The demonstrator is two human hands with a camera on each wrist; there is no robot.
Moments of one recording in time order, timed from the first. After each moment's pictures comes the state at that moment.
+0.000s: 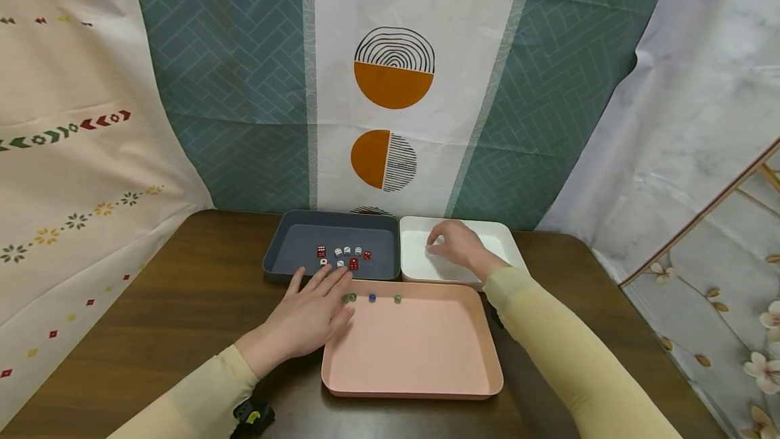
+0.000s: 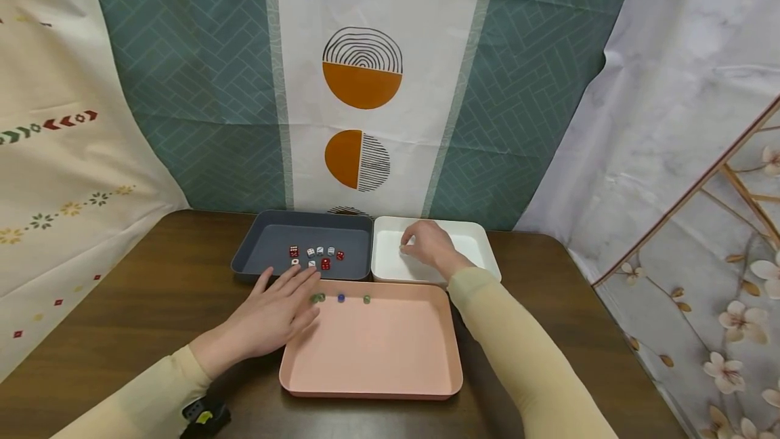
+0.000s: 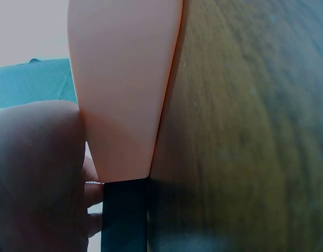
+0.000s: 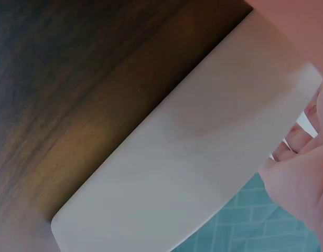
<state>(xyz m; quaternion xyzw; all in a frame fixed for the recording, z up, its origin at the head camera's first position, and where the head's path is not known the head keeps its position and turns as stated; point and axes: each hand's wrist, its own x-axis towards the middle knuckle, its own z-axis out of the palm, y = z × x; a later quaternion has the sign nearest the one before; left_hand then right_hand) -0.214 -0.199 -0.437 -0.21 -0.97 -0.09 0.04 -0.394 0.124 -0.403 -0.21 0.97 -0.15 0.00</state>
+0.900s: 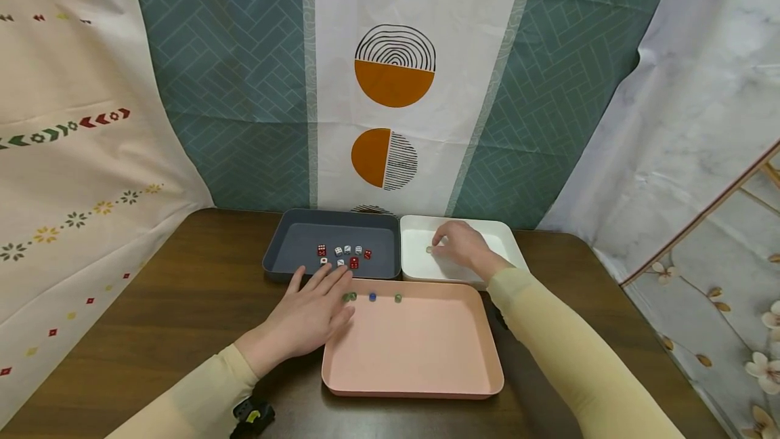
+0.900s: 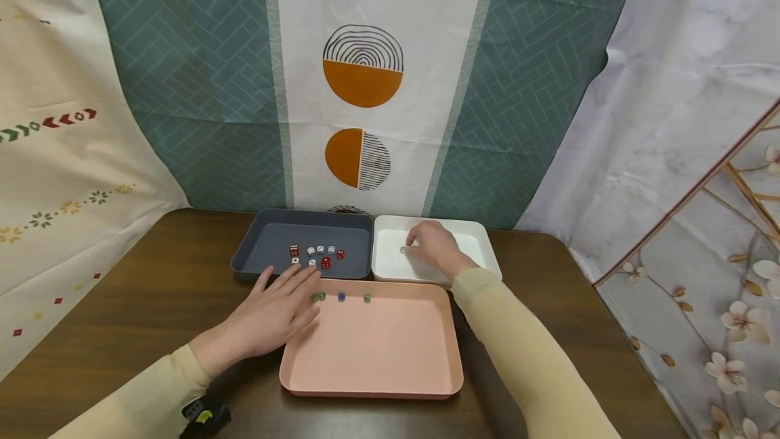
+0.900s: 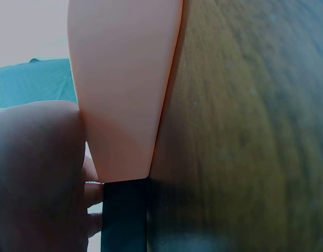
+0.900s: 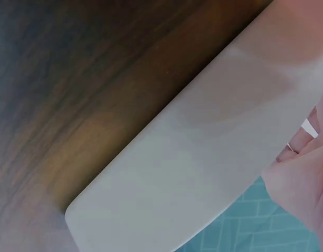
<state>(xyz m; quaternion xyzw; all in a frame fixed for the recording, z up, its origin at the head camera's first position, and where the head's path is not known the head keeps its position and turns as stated) -0.213 -0.200 -0.435 -0.21 -0.97 -0.09 0.04 -0.395 0.131 -0.407 -0.19 0.97 -0.14 0.01</state>
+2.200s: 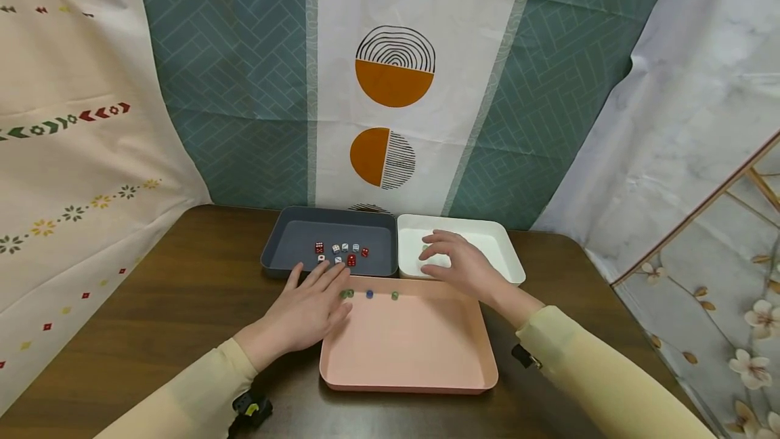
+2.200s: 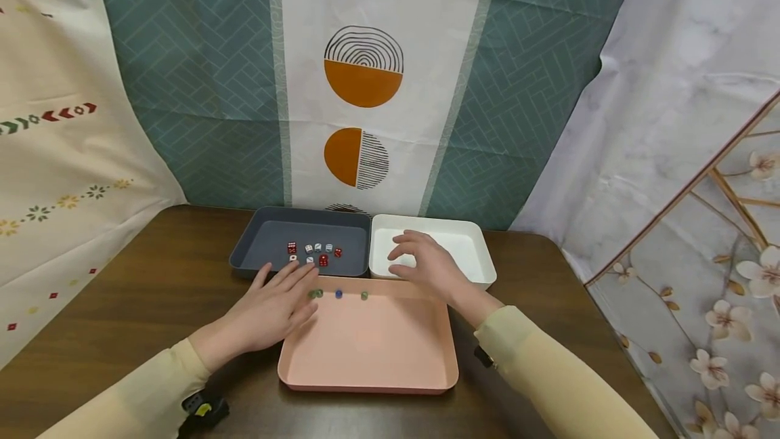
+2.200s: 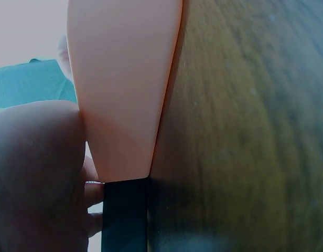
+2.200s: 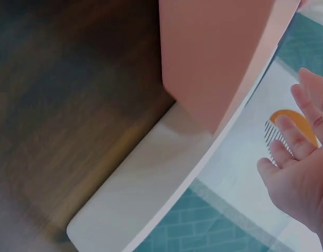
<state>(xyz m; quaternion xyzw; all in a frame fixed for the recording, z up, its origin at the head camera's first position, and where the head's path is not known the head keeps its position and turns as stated) -0.213 -0.199 -0.437 -0.21 -0.97 -0.11 0.03 -0.300 0.134 -0.382 -0.30 0.92 -0.26 -0.03</state>
